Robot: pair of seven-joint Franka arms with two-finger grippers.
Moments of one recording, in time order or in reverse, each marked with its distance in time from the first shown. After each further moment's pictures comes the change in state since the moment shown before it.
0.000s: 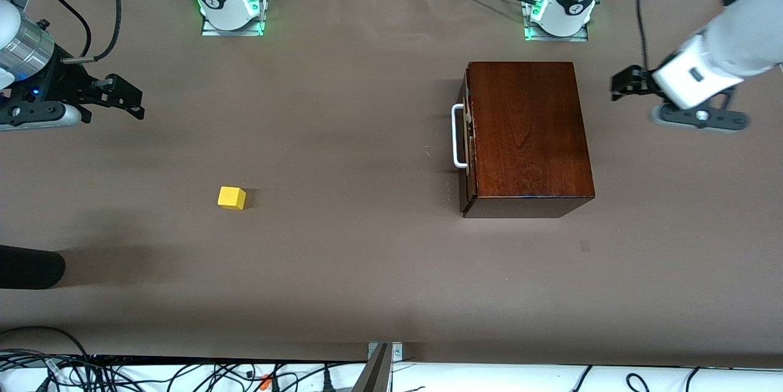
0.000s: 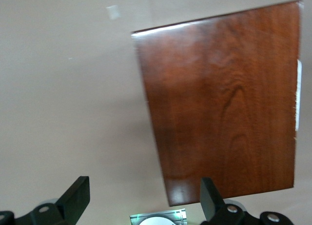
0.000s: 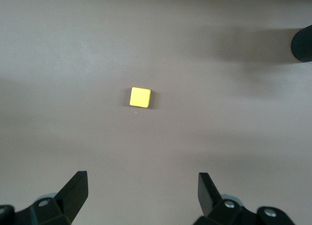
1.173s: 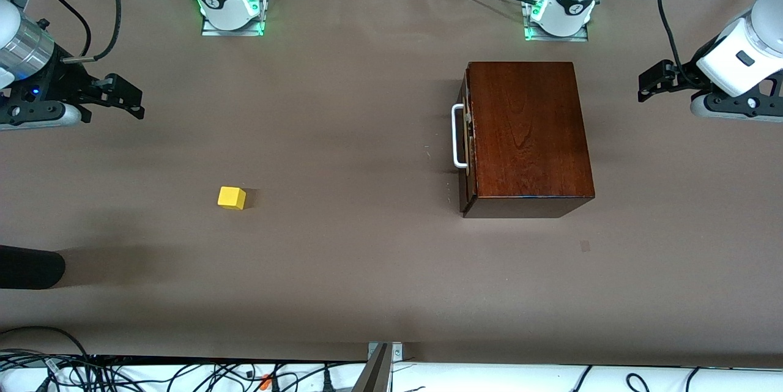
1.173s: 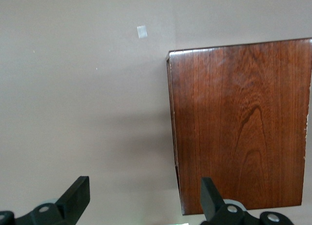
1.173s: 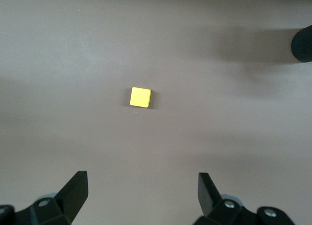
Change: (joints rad) left arm 0.012 -0.061 0.104 0.000 0.004 0.026 0.015; right arm 0.000 -0.001 0.000 0.000 0.000 0.000 0.000
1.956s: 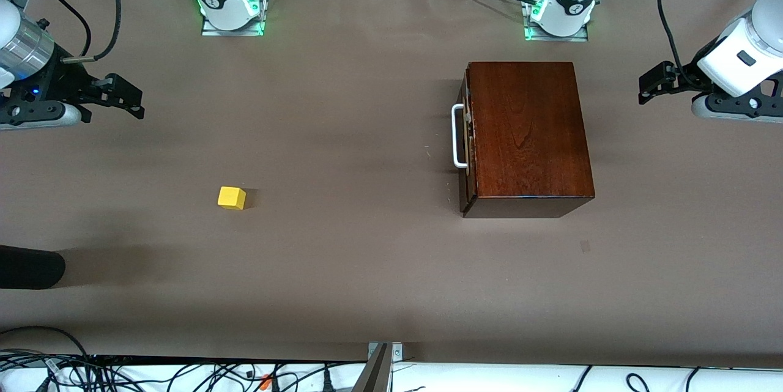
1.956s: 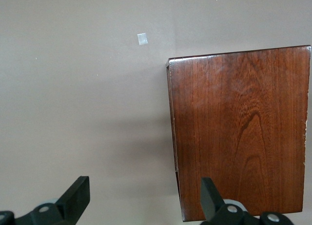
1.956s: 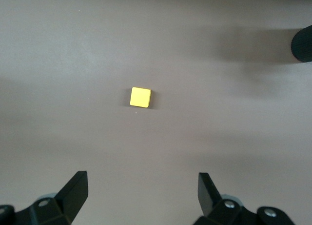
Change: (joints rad) left arm -0.001 0.000 -0.001 0.000 0.002 0.035 0.000; right arm 0.000 0.000 0.000 0.000 0.000 0.000 0.000
